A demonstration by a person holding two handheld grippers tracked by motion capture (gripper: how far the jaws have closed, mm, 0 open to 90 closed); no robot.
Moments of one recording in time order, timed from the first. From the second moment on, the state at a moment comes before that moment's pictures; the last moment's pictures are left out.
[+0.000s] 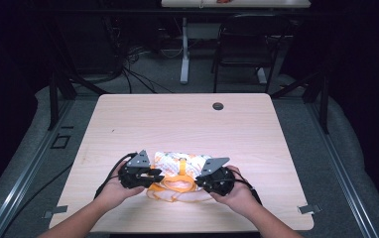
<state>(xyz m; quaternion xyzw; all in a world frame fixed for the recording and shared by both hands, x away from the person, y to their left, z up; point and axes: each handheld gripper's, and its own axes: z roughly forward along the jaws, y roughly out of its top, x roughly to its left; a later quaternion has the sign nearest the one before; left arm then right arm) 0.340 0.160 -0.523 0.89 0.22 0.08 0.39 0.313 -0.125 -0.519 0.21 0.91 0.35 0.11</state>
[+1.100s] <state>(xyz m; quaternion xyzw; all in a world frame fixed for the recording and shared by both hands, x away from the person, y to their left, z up) 0.337 0.155 -0.558 0.90 0.23 0.05 0.36 0.311 -0.111 -0.553 0.21 0.92 0.31 0.09</state>
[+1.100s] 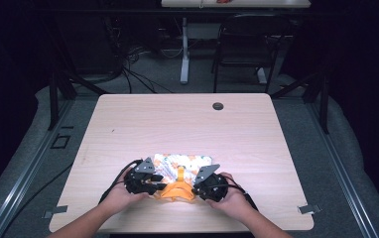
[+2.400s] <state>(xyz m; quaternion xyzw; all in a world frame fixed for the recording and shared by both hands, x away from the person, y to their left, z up) 0.330 0.162 -0.560 0.88 0.26 0.05 0.39 0.303 -0.125 -0.556 0.24 0.91 0.33 0.08</state>
